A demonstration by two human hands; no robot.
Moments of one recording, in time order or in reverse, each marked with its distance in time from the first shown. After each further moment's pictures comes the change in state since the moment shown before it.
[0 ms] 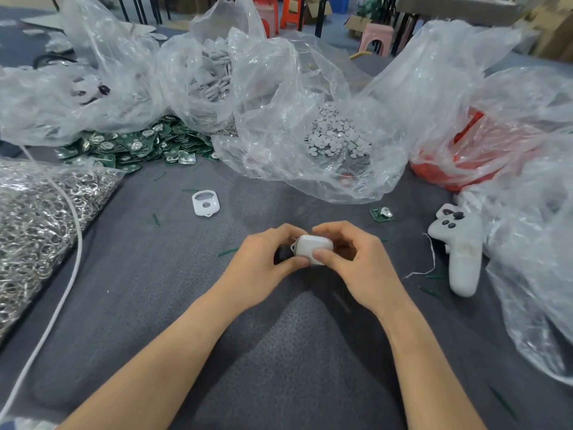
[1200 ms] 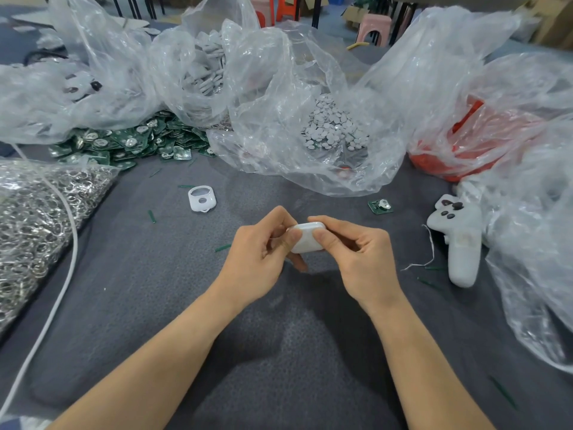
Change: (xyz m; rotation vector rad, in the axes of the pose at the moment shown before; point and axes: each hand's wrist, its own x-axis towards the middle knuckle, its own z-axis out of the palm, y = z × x) left_hand -0.006 0.017 0.002 -0.268 0.138 0.051; right_hand -0.007 -0.008 0.012 0.234 0.194 -0.120
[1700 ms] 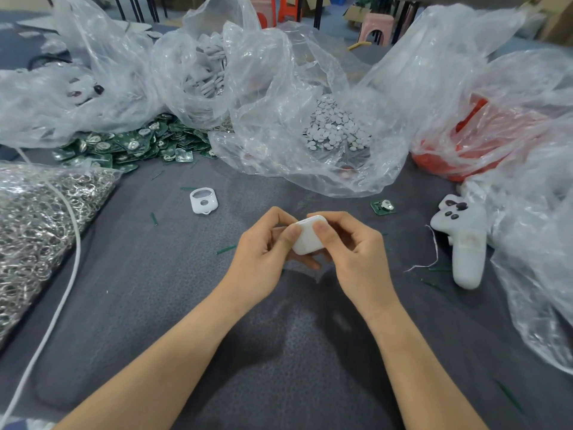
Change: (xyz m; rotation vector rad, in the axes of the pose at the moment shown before) left_hand 0.002 0.002 0.007 -0.418 0.017 -0.152; right_hand 0.003 0.003 0.008 0.026 -0.008 -0.002
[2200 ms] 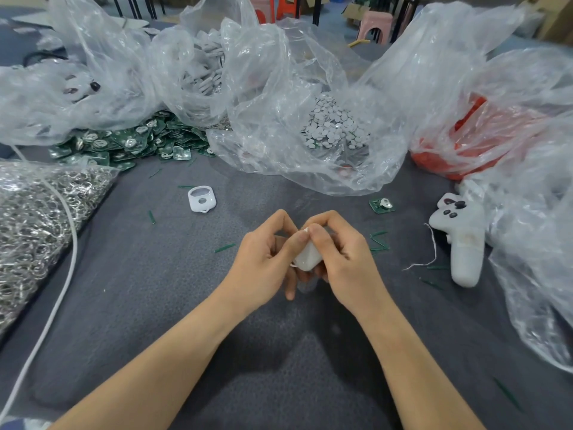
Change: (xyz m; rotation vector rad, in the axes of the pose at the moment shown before) left_hand -0.006 0.001 0.001 0.081 -0.082 -0.010; right_hand -0.005 0.001 0.005 -0.014 -0.141 0.028
